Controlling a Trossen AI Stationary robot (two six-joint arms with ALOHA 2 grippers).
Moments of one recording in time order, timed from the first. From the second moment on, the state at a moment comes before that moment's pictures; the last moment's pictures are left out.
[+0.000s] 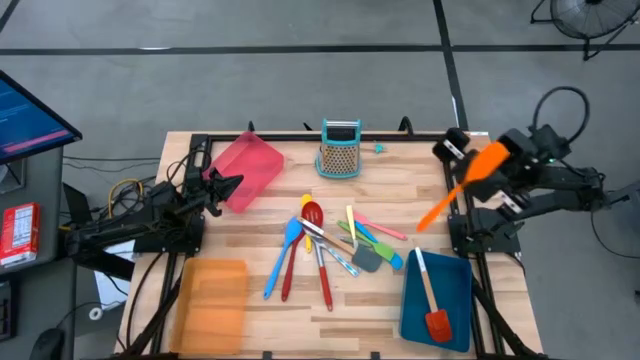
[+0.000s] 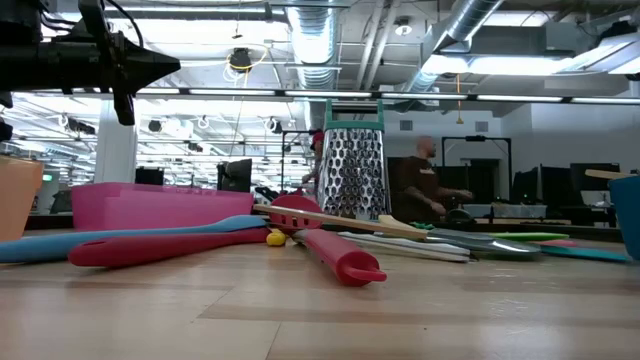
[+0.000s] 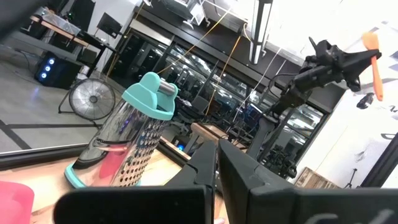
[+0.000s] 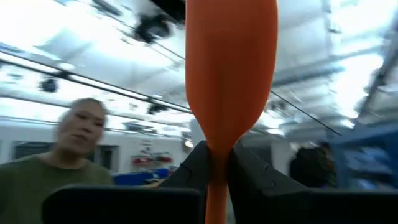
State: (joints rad) left arm 0.28 0.06 0.01 0.30 -0.12 -0.55; right arm 0.06 0.84 1.06 0.48 -0.47 0.38
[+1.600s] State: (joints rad) left arm 0.28 0.06 0.01 0.32 -0.12 -0.55; right arm 0.88 1.04 1.06 -1.19 0.70 1.99
